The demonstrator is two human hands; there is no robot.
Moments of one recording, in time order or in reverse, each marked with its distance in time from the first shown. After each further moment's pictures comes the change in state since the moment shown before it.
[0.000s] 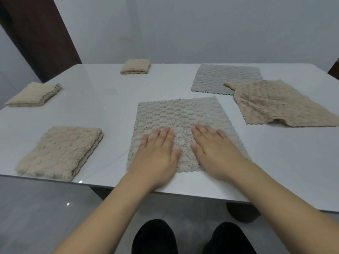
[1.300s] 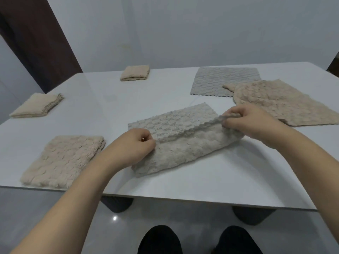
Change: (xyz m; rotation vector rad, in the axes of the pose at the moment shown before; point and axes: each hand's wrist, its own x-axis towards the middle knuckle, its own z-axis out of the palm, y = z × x) left_hand 0.005 -0.040 -0.068 -0.420 -0.038 -0.176; right_hand 0.016 0.065 -0.066 0.735 0.152 0.190
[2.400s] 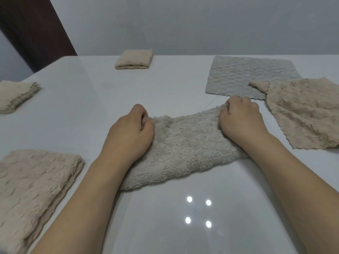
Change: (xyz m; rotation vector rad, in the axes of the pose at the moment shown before) left_hand 0.113 -0.029 0.015 0.099 0.444 0.131; right_hand 0.127 0.012 0.077 -0.590 0.342 0.034
